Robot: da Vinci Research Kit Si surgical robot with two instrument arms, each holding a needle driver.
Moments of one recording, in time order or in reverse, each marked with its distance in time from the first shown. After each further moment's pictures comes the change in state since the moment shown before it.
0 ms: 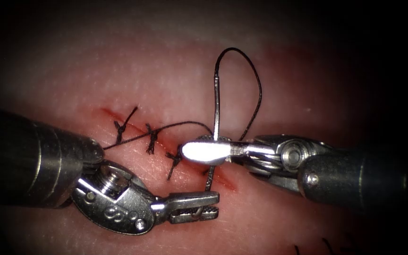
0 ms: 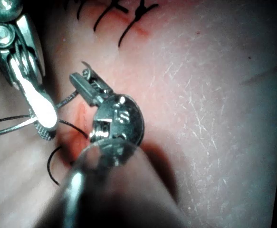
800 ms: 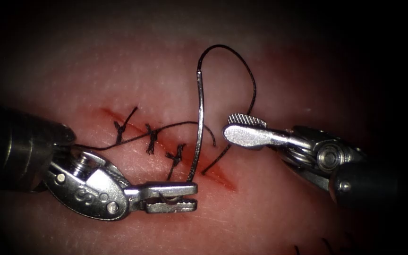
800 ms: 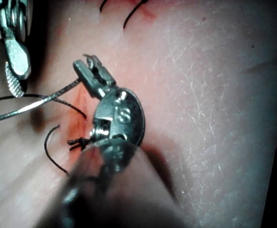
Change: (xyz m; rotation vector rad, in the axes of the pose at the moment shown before) right arm 0.000 0.003 -0.004 0.195 0.080 0.061; left arm -0.001 -0.001 -0.001 0.011 0.025 -0.075
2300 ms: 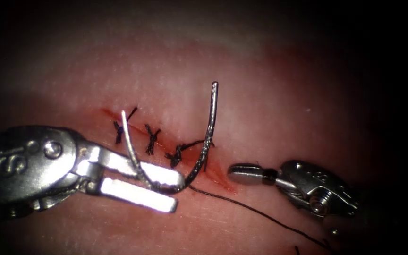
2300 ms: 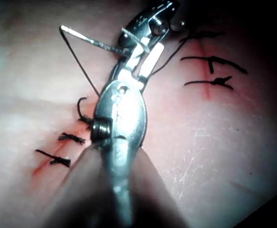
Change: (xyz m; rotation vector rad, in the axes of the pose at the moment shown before) right arm -0.002 0.011 -0.001 -0.032 -0.177 -0.785; left arm 0.009 -0.014 -0.005 -0.257 0.197 -0.502
